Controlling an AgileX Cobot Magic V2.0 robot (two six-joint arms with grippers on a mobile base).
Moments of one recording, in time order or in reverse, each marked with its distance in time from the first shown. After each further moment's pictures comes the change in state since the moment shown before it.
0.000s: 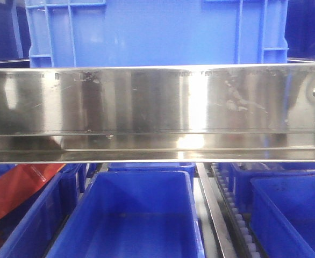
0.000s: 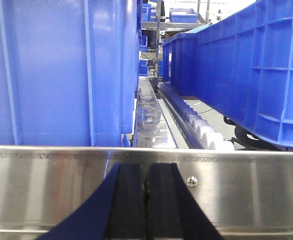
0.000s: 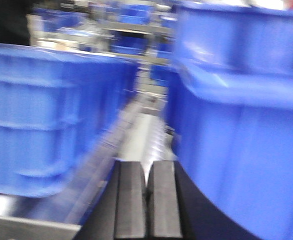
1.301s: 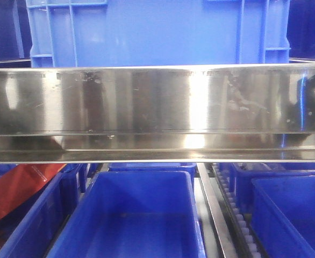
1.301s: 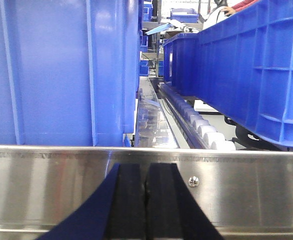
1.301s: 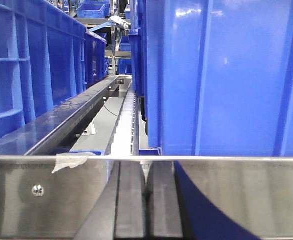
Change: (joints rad) left arm 0.000 0.000 0.000 0.000 0.000 0.001; right arm -0.090 -0.134 0.300 0.002 -0.167 0.058
